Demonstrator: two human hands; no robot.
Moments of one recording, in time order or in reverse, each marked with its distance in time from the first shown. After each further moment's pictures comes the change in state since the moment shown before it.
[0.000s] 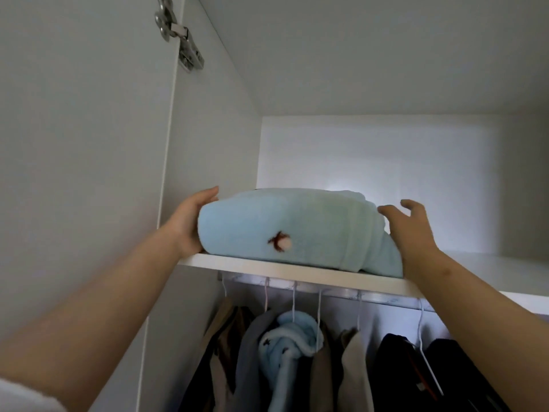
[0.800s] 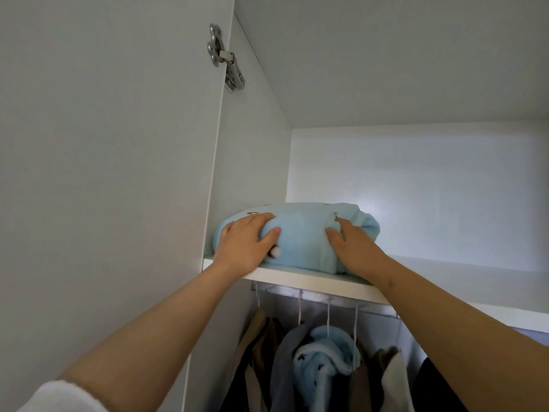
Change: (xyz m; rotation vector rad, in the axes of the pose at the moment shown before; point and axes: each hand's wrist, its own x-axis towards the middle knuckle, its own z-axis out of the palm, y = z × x) left_hand 0.005 -0.028 -0.004 1.228 0.298 0.731; right_hand -0.020 -0.001 0.105 -0.602 -0.478 -0.271
